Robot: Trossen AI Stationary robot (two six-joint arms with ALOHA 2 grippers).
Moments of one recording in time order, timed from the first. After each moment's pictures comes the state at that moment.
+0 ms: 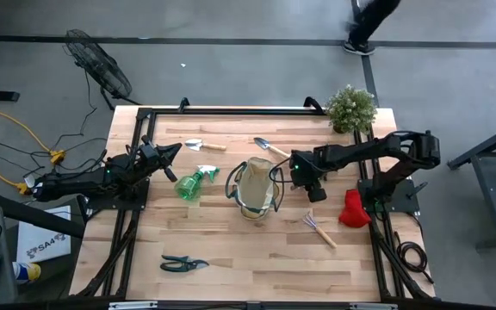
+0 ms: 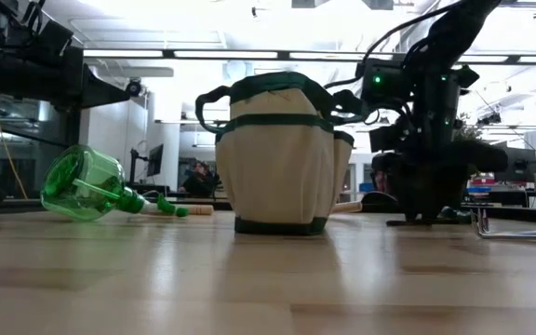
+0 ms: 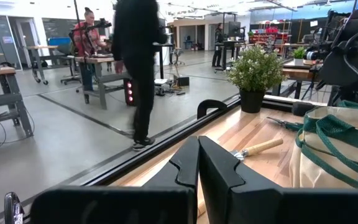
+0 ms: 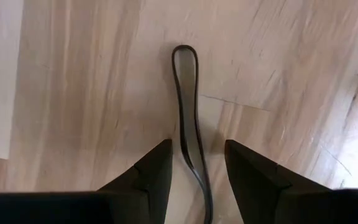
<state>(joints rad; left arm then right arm) 0.08 0.01 0.01 0.06 -0.59 0.05 -0.21 1.57 0.74 -0.54 -0.04 -0.42</state>
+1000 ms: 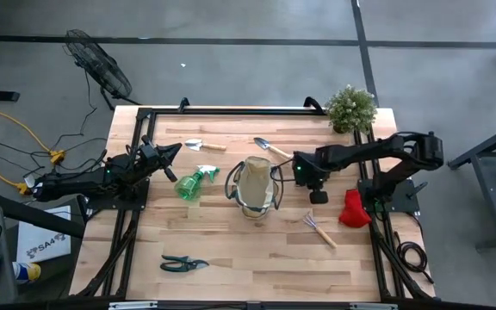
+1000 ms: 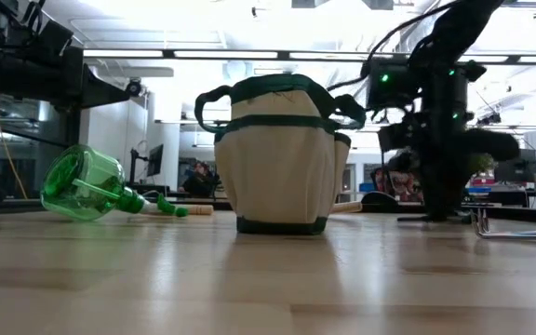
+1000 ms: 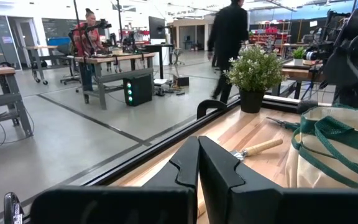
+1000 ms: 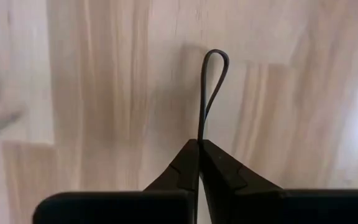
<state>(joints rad) 0.08 0.01 0.01 0.06 -0.59 0.05 -0.21 1.51 0.74 -0.64 -0.09 -0.24</state>
